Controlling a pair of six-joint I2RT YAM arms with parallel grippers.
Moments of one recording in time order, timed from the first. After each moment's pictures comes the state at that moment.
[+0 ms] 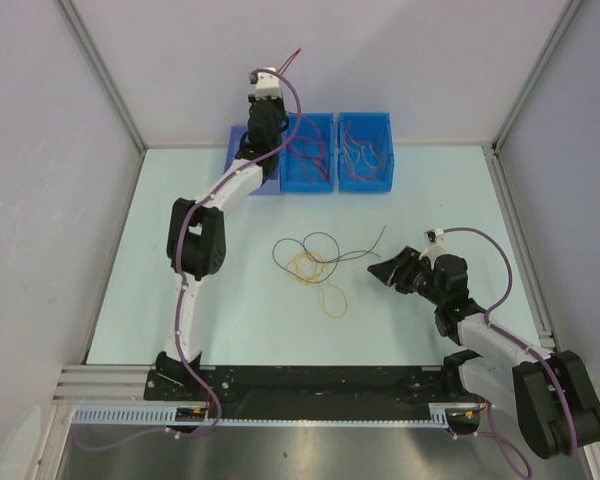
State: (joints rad) left arm -0.38 2.31 2.02 0.45 -0.41 -0.02; right arm 0.27 1.01 0.21 0.48 -0.40 0.82
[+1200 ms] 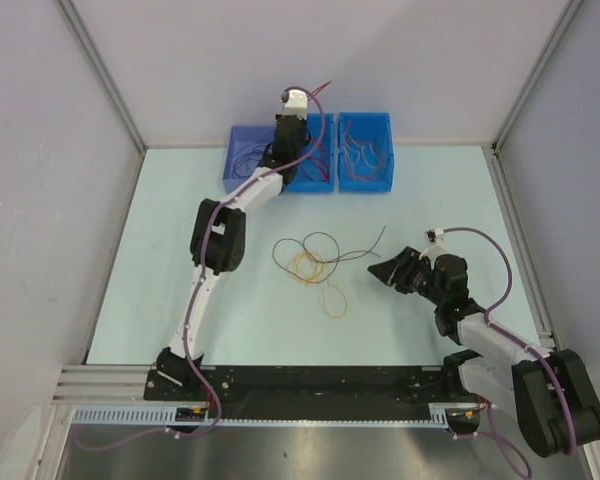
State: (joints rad) left arm -0.44 2.52 2.18 0.33 -0.40 0.05; right arm 0.27 1.02 0.21 0.48 -0.41 0.82
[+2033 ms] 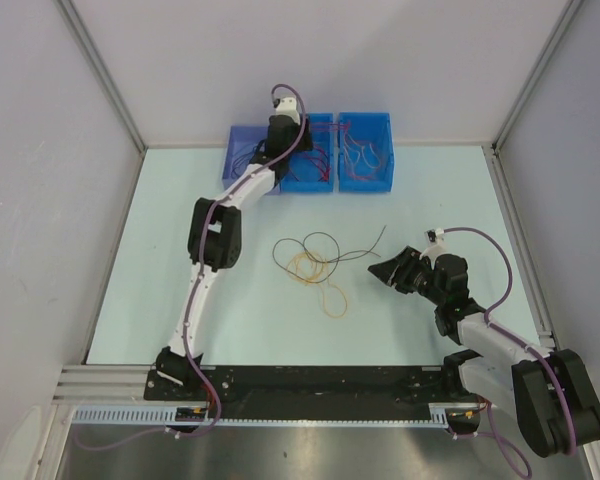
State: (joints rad) left arm -0.38 2.58 2.27 0.09 -0.14 -0.23; right arm 0.27 1.02 0.21 0.48 -0.41 0.82
